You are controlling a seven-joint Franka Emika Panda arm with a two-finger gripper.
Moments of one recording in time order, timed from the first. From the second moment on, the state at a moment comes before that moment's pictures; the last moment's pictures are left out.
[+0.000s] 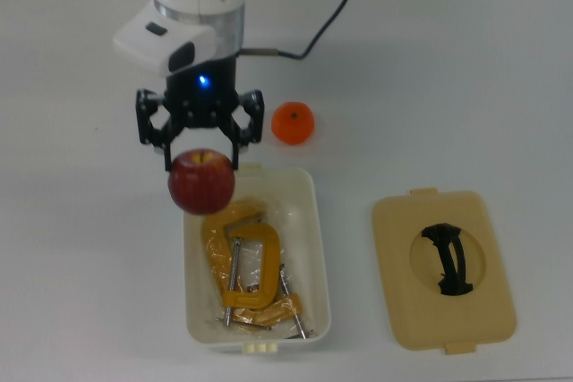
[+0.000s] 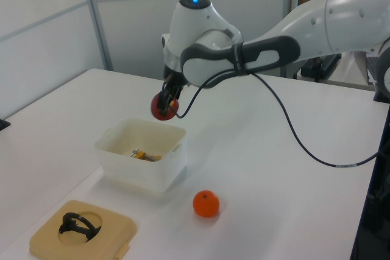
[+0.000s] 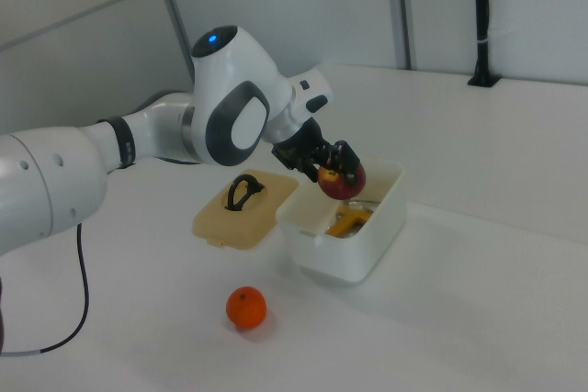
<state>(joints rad) 0.03 0.33 -0.02 -1.54 -0.12 2.31 -0.04</state>
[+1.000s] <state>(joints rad) 0.07 0.30 0.00 -1.61 -0.04 1.78 -0.31</state>
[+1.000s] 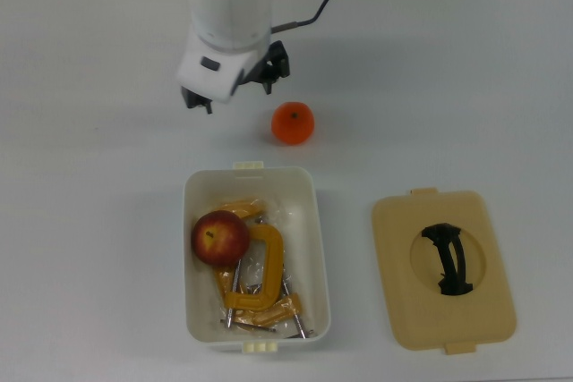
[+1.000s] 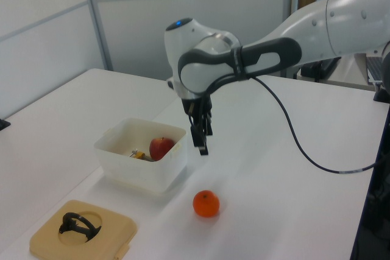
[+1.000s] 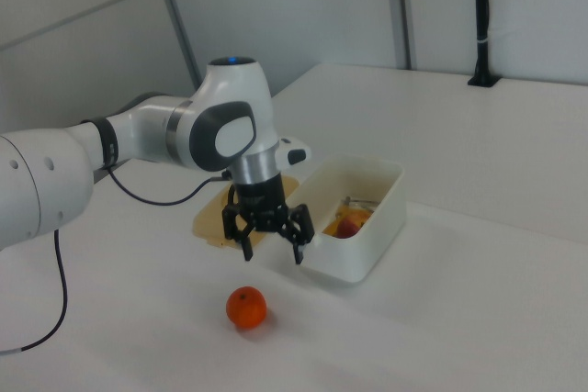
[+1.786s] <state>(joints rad) 0.19 0.33 0.01 -1.87 -0.04 2.05 -0.20</state>
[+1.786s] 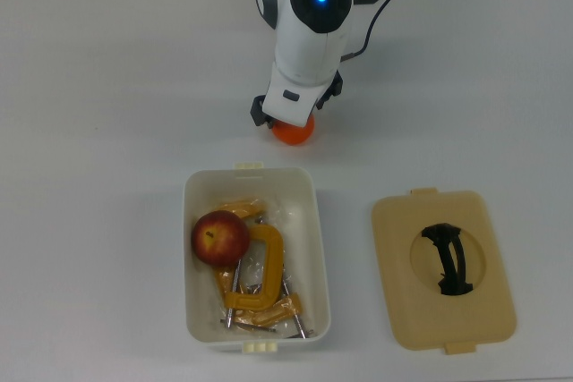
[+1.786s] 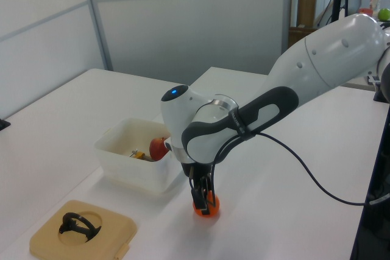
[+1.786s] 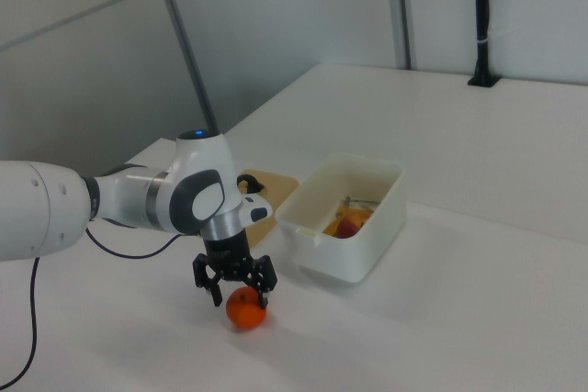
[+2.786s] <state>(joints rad) 0.10 0.23 0.00 -1.70 -0.04 2.19 -0.11</state>
